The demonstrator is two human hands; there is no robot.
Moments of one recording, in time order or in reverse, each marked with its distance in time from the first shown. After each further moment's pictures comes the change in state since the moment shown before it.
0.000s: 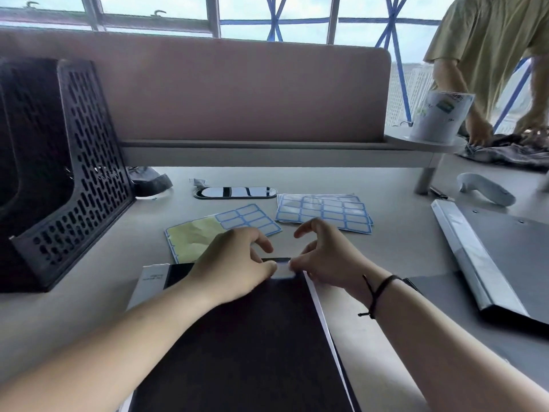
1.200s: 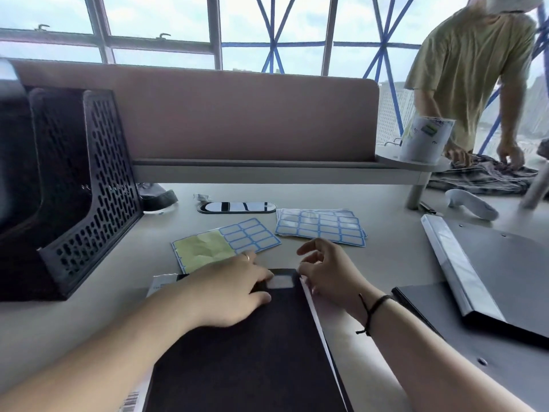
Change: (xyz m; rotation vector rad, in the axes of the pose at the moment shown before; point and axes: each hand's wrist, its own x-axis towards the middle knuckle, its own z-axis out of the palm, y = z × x) left_hand -0.021 0.010 -0.026 0.512 -0.322 0.191; right_hand -0.009 0.009 0.005 0.108 0.108 -0.006
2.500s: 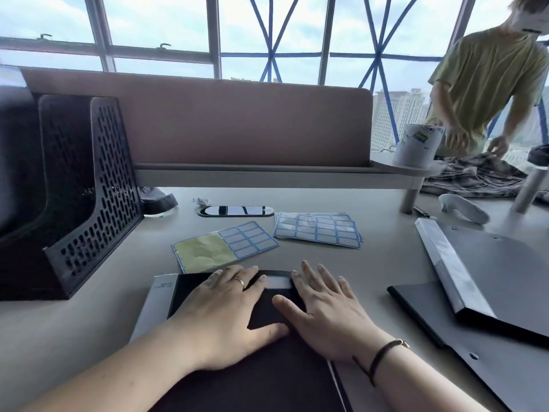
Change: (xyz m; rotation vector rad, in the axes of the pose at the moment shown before) left_hand -0.034 0.014 0.029 0.198 0.114 -0.023; right_hand -0.064 0.001 0.006 -0.890 -0.220 -0.075
